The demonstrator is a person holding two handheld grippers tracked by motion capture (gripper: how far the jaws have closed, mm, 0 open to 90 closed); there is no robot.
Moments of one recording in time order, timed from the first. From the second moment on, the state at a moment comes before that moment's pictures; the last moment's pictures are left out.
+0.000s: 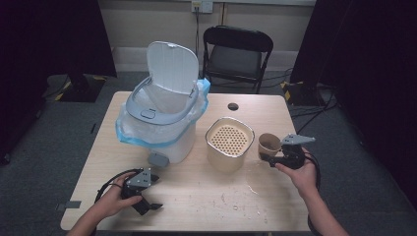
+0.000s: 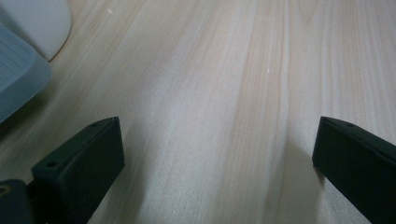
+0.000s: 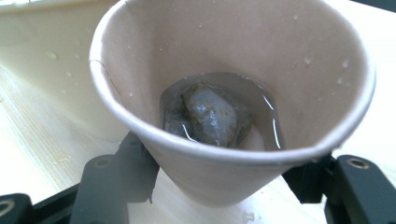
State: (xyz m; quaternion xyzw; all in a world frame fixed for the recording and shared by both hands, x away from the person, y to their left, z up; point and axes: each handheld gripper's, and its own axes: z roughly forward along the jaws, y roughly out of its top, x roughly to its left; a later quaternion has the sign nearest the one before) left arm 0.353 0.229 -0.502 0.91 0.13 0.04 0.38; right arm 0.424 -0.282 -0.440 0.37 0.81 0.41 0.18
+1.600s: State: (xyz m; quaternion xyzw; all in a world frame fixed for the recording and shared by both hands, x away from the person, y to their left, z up) left arm 0.353 0.229 -0.502 0.91 0.12 0.04 0.38; right arm 0.461 -0.267 -0.369 0.36 0.81 0.41 0.21
